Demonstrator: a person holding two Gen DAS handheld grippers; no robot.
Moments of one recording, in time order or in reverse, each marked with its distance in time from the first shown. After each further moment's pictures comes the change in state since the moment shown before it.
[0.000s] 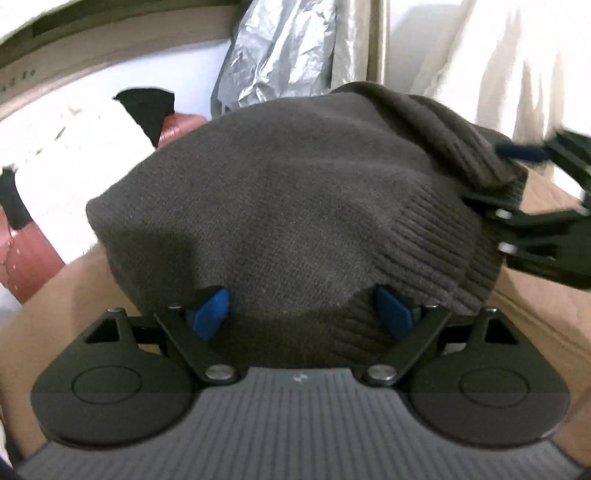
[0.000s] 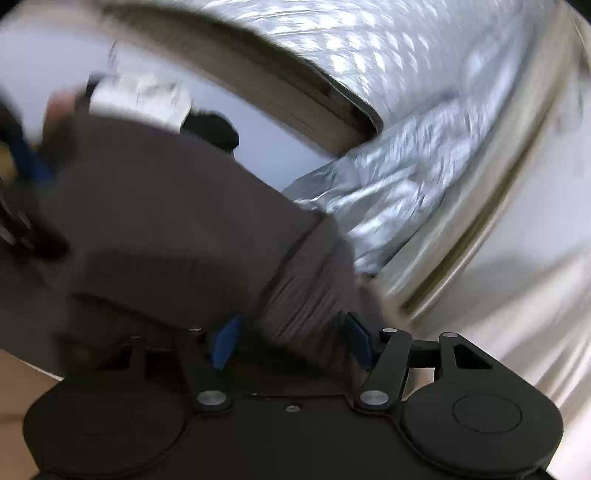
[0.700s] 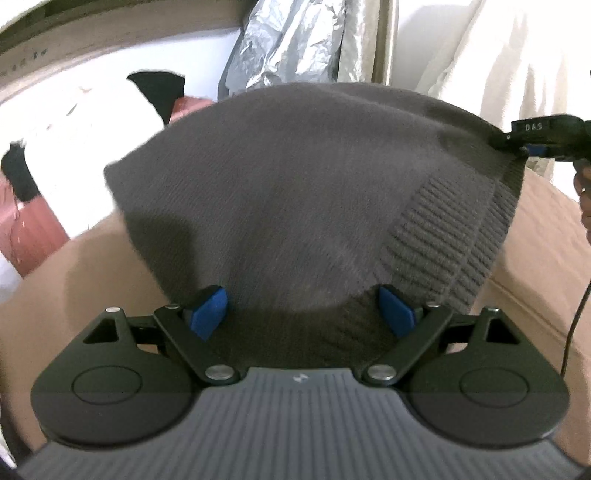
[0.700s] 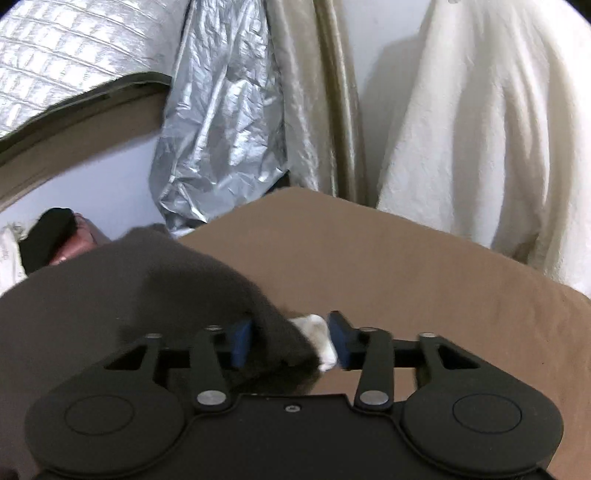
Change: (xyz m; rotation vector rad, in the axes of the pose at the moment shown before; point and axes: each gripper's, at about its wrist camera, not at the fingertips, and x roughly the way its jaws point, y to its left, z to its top) left arm -0.008 0.018 -0.017 -0.073 0.037 -0.038; right arm 0.043 -0.147 -0.076 0.903 0.240 -0.041
